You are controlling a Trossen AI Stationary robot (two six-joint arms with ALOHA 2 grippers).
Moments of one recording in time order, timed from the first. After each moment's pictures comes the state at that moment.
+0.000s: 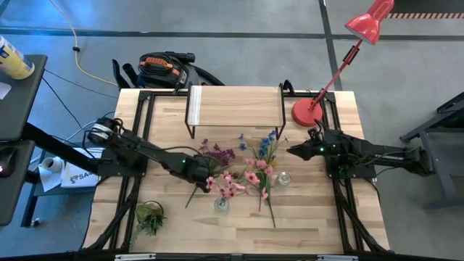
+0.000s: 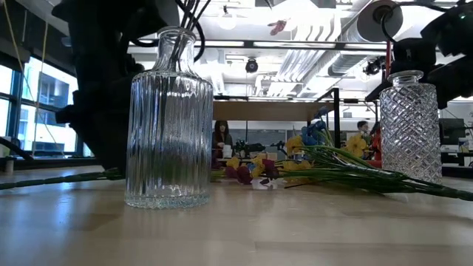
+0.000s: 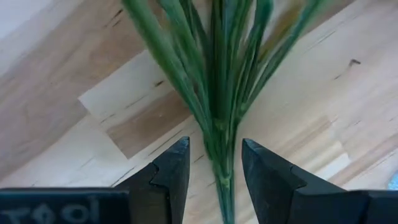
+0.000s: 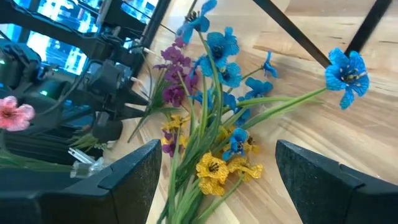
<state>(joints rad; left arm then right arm) -0.28 1.65 0.93 -0.63 -0.15 -1.22 -0.22 0.29 0.08 -0.21 -0.08 1.01</state>
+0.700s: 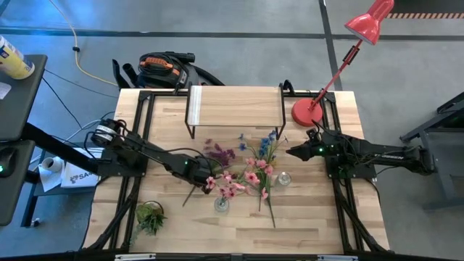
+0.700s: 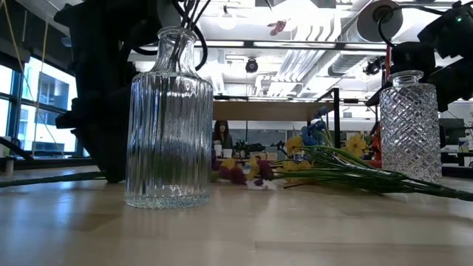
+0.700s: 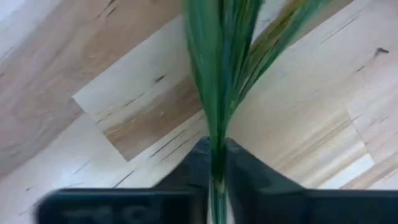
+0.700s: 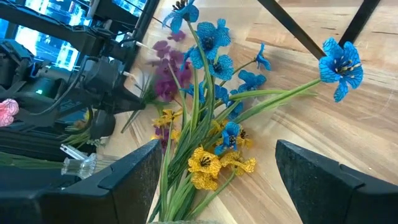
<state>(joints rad) -0.28 1.72 0.93 -0.62 -0.13 -1.21 -0.22 0.32 0.08 -0.21 -0.09 1.01</state>
